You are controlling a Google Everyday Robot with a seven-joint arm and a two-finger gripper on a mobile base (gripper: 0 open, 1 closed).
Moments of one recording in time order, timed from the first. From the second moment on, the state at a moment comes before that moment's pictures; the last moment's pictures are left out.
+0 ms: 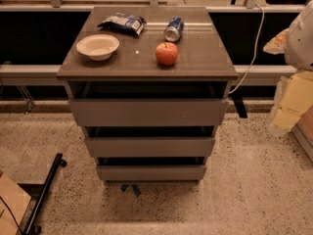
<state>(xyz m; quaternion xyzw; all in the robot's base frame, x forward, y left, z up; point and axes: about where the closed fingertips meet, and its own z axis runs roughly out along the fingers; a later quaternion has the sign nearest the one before) 0.438 -0.217 0.976 -0.60 0.78 -0.03 0.16</state>
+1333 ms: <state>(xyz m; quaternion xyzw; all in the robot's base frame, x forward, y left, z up) 0.446 -0.220 0.923 -0.59 0.79 -0.07 0.17</state>
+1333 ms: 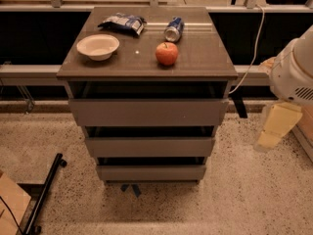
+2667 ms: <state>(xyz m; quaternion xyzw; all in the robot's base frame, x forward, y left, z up) 0.500 -0.224 0.795 -0.57 0.80 -0.03 0.21</state>
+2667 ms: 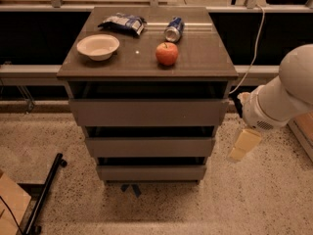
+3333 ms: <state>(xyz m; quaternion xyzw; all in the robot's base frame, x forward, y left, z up) 0.514 -0.210 0.725 -0.56 0.78 0.03 0.26</state>
